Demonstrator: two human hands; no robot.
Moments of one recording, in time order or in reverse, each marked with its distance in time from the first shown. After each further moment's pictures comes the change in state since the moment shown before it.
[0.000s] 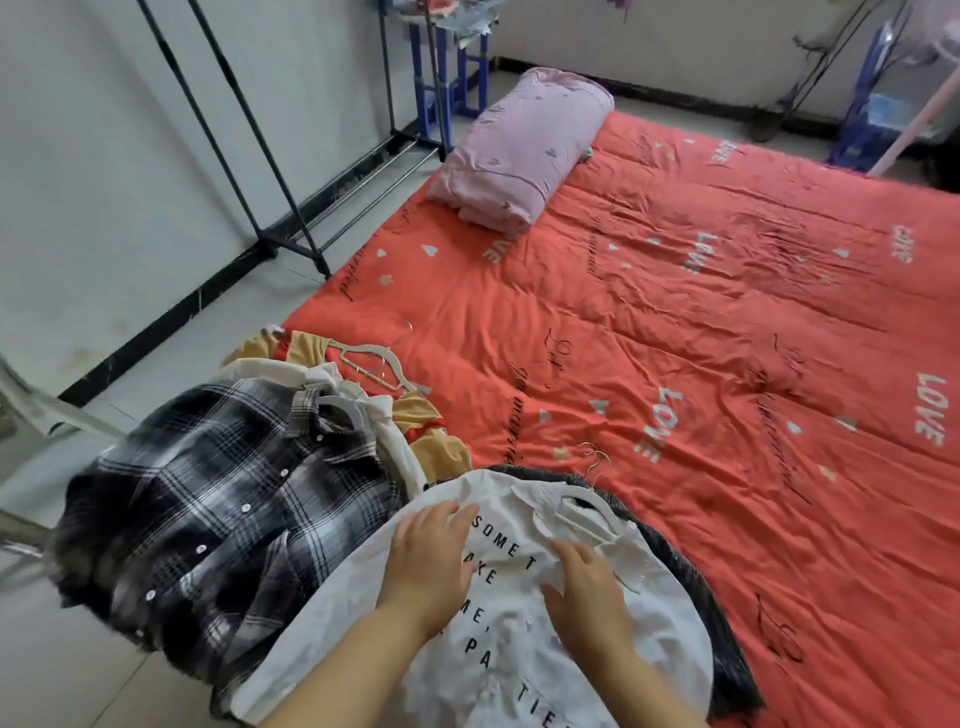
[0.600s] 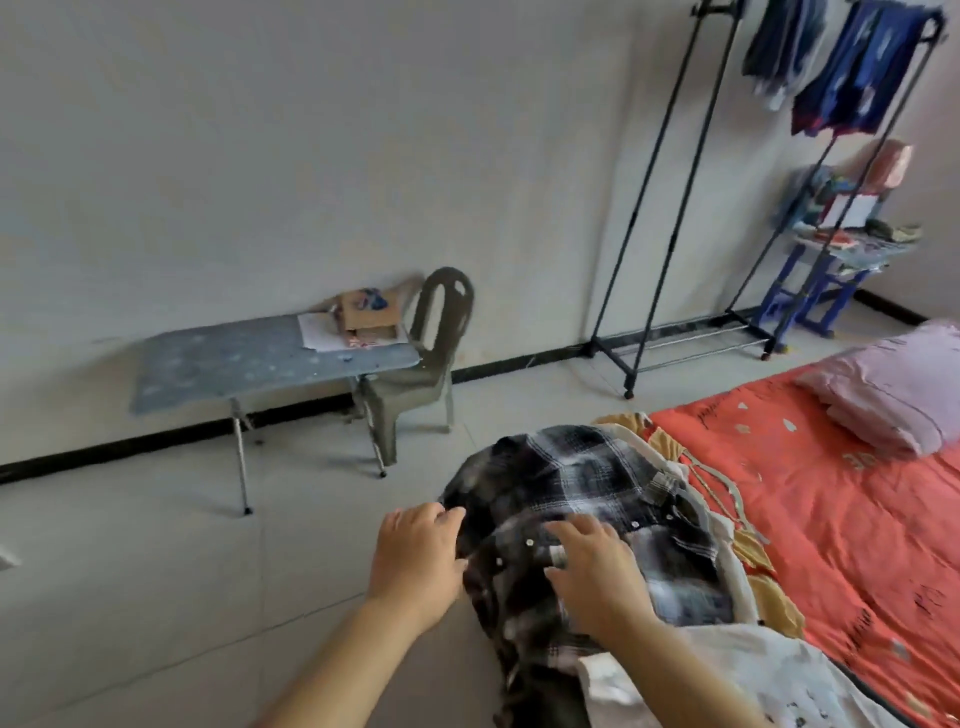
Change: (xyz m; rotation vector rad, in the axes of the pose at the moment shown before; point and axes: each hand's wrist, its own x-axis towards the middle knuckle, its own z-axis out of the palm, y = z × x) left_hand -0.381 -0.292 -0.119 0.022 0.375 -0.641; right_hand -0.206 -0.411 0.090 -0.361 -0.135 -0.849
